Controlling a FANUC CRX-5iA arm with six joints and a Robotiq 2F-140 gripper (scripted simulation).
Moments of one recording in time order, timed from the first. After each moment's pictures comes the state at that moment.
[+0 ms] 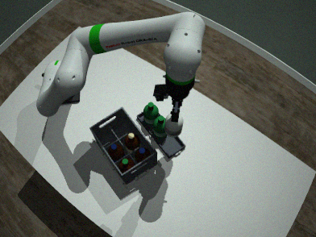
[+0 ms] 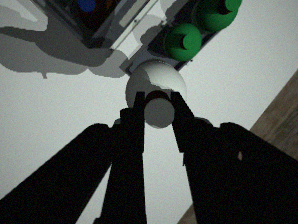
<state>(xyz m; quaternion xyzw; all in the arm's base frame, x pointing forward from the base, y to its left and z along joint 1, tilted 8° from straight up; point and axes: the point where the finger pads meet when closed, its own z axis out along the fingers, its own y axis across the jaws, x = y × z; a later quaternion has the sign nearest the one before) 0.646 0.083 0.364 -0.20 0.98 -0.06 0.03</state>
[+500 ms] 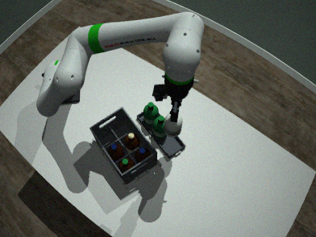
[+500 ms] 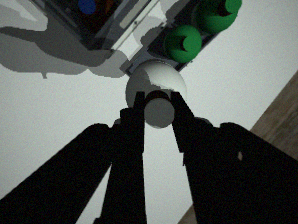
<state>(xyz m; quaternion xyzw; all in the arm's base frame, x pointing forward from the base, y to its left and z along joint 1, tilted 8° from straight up) 0.643 0.082 0.364 -0.20 0.98 -0.06 0.03</state>
